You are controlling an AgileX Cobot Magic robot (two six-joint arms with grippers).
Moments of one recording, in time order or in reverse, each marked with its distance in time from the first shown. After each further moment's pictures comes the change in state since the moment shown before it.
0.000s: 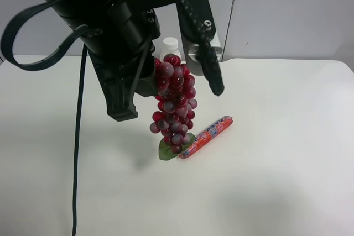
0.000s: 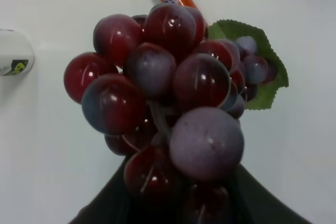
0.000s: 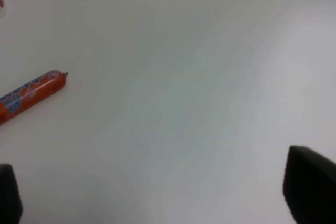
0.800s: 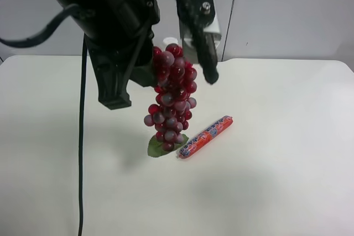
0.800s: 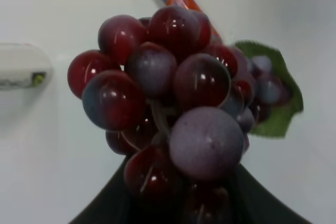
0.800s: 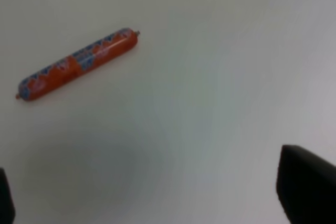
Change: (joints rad) left arm 0.000 0.000 -0.066 -0.001 0.046 0.067; right arm 0.017 0.324 -0.074 0.266 -0.082 -0.221
